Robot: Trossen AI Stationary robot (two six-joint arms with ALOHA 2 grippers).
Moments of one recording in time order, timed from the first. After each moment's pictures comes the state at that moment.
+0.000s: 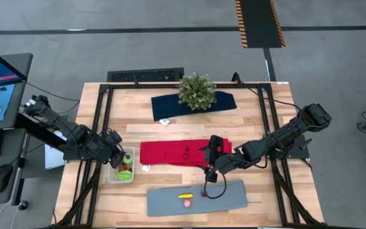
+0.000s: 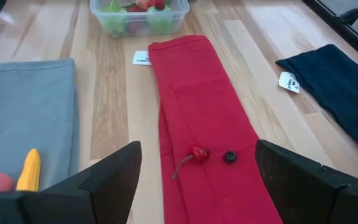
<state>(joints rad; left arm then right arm) -0.57 0.63 0.49 -0.90 -0.26 -1.25 0.44 1.53 0.87 -0.04 0.53 0.27</state>
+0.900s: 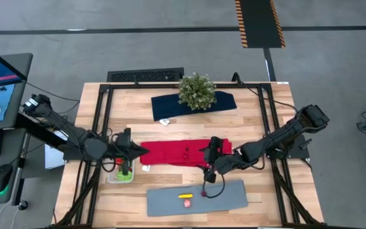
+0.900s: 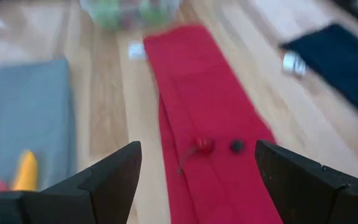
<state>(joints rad) -0.58 0.82 0.49 0.10 -0.62 -0.43 0.44 1.56 0.84 0.01 0.52 0.35</state>
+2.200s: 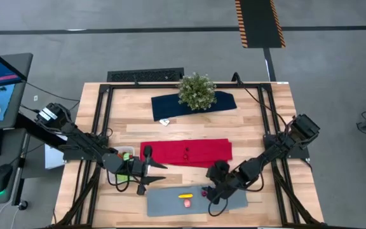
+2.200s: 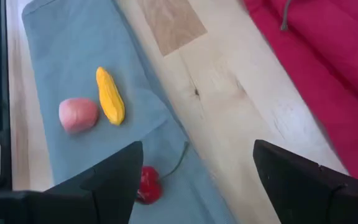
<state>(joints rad) -0.60 1.41 0.49 0.96 -0.48 0.02 0.64 1.75 0.89 -0.07 0.39 0.94</state>
